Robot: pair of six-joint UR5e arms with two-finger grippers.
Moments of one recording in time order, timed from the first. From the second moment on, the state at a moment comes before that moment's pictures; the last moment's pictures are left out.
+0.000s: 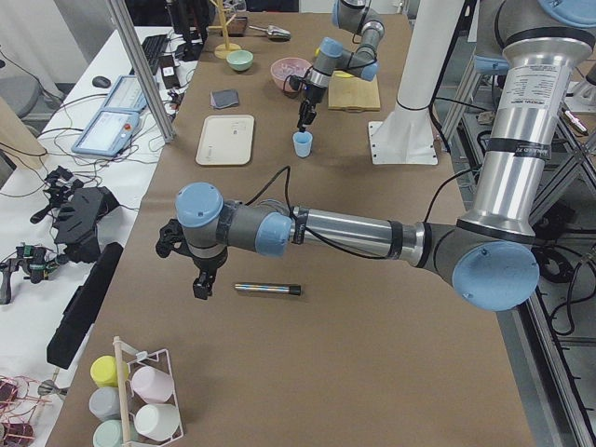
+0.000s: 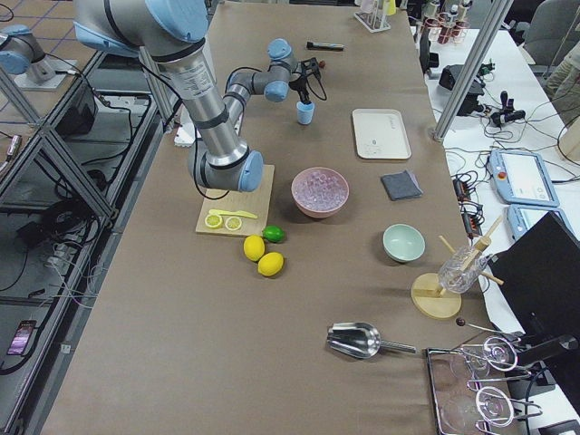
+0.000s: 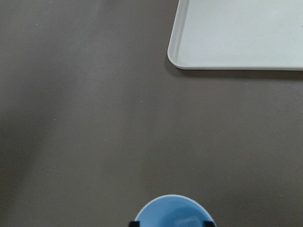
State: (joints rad) left arm -1.56 -1.75 -1.53 -1.66 -2.39 0.02; right arm 0.35 -0.84 1.66 -1.20 1.54 1.16
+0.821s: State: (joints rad) left arm -1.57 -1.74 -1.55 -1.66 -2.40 0.02; right arm 0.69 -0.87 1.77 -1.49 1.95 1.05
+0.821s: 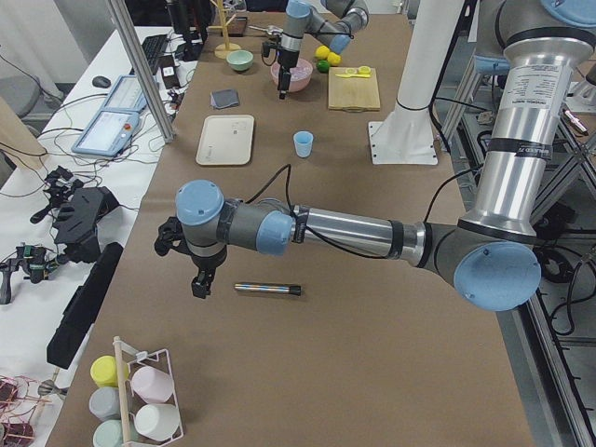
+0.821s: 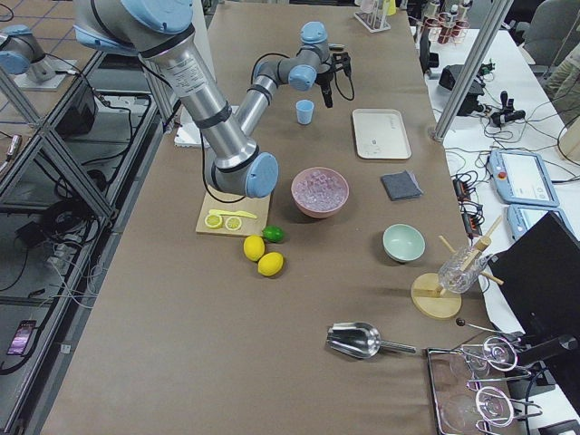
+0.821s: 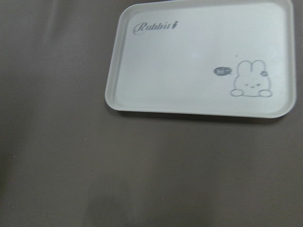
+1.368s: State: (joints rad) left arm -1.57 -1.74 -1.56 -1.67 -2.40 0.02; right arm 0.90 -1.07 1.86 -1.71 2.09 0.80
